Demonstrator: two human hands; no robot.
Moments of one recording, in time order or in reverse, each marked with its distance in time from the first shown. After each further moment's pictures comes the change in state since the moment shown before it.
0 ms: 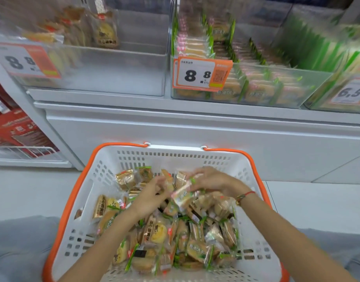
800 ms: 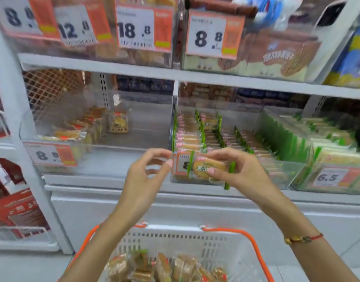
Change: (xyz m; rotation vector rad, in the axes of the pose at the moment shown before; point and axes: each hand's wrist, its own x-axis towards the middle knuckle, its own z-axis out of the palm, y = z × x) left_hand -0.017 0.195 -0.110 -0.304 0.526 0.721; right_hand -0.098 -0.139 -0.097 0.001 0.606 -0.855
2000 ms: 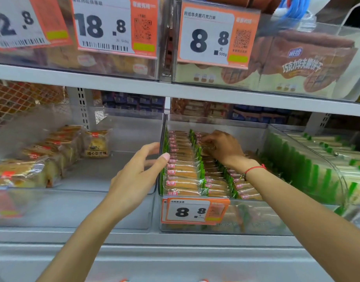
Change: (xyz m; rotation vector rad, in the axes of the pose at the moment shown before) left_hand 0.115 -0.022 0.014 0.241 -0.189 -0.179; right_hand 0.207 0.110 -0.032 -0.879 0.080 -0.068
